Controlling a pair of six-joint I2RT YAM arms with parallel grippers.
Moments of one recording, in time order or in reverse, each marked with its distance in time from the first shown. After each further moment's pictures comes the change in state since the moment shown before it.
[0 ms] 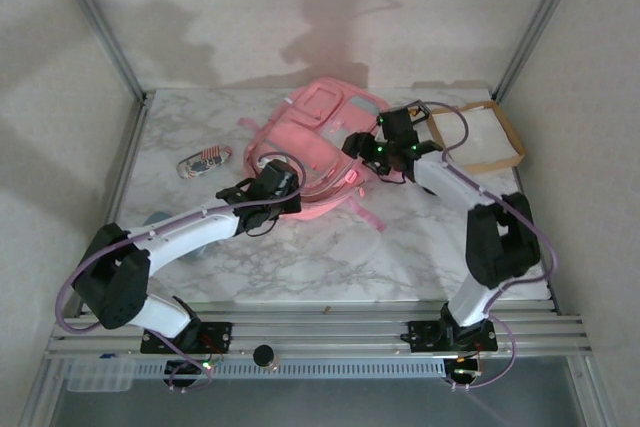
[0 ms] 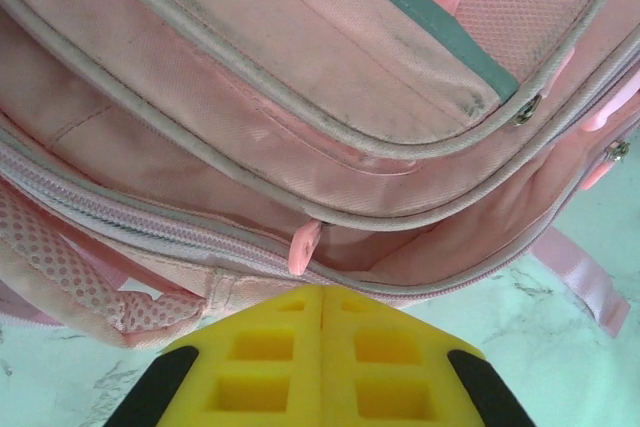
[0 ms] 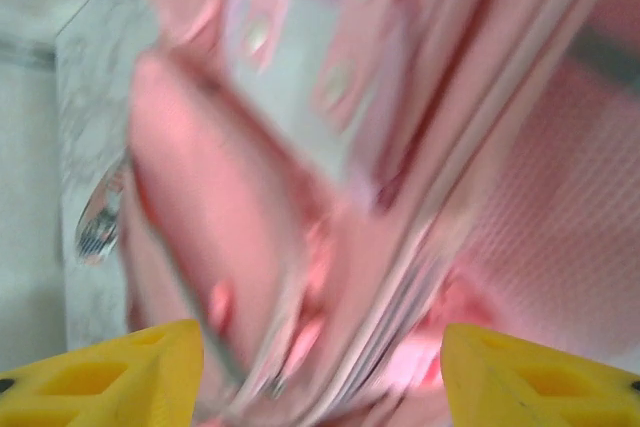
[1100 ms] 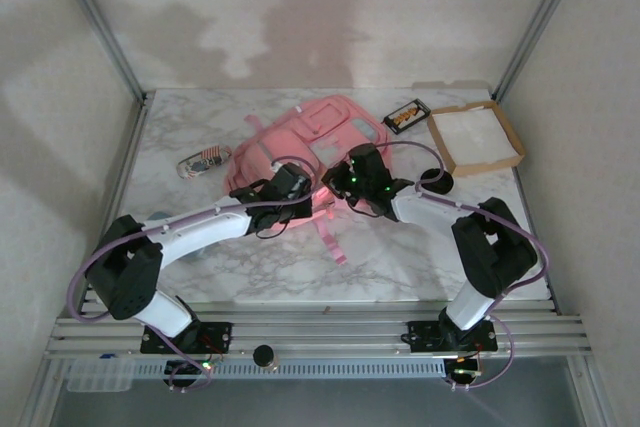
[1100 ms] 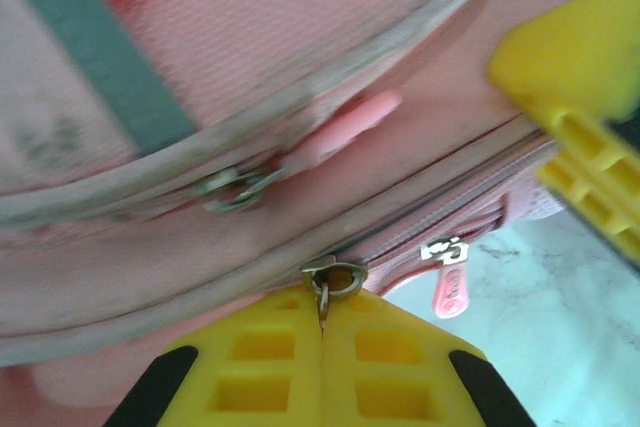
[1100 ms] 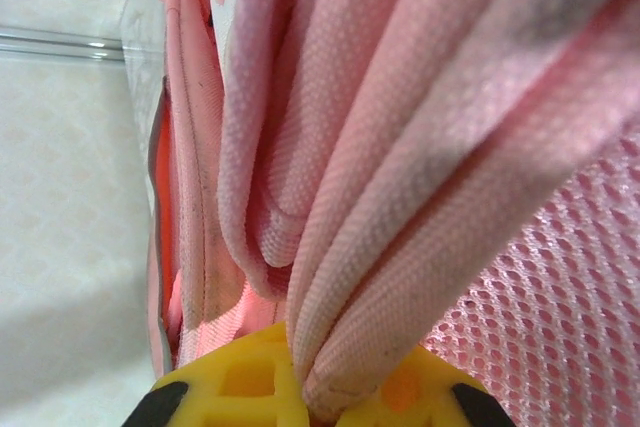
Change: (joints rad) left arm -0.050 0.056 0.032 -0.025 0.033 -0.047; right arm 0.179 0.000 -0.264 0.400 0.060 0.381
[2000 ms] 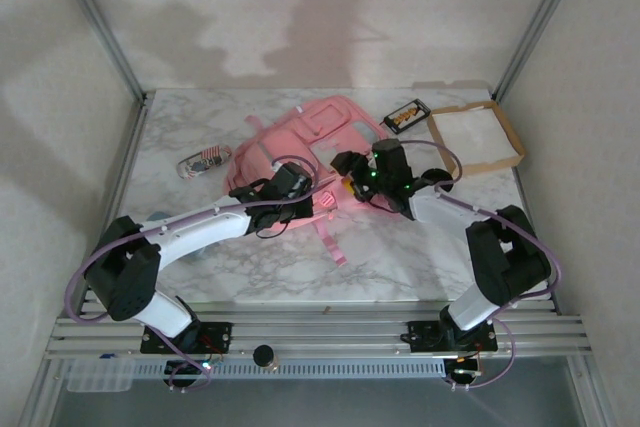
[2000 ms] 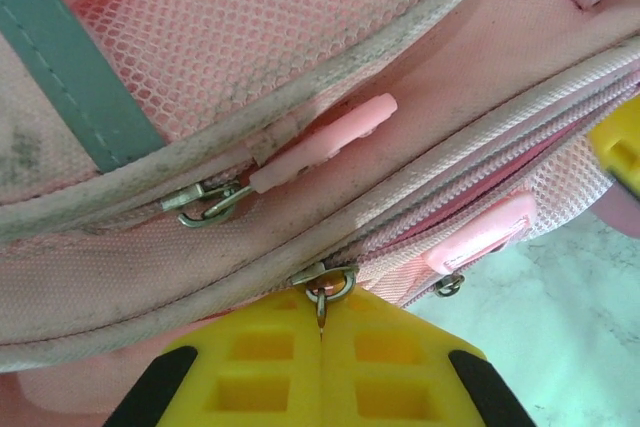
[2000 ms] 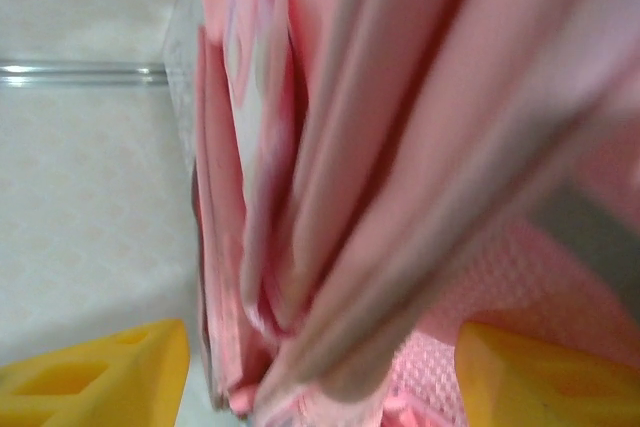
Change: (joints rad) left arm -0.011 0.003 0.028 -0.016 0.022 -0.017; right arm -0.087 -0.081 -0.073 0.045 -0.122 0.048
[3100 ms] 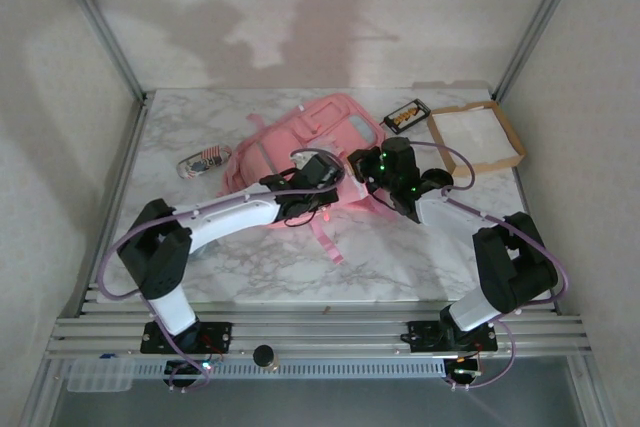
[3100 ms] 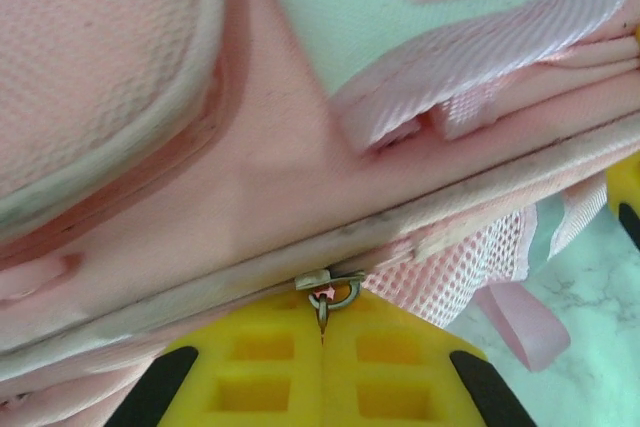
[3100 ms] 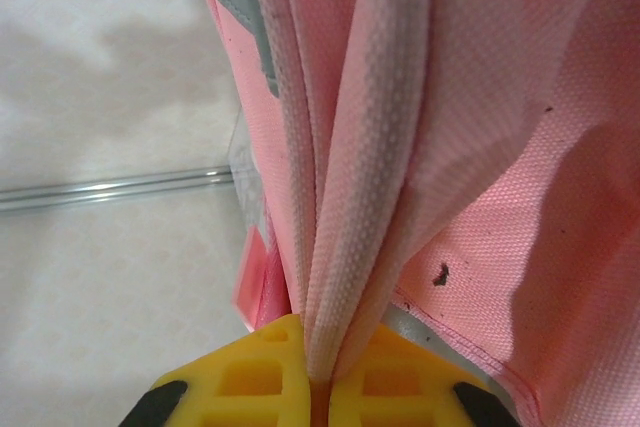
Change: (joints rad) left arm -0.070 0.172 0.208 -0.013 -0.122 -0.175; right arm -0.056 -0.046 -0.027 0.121 0.111 0.170
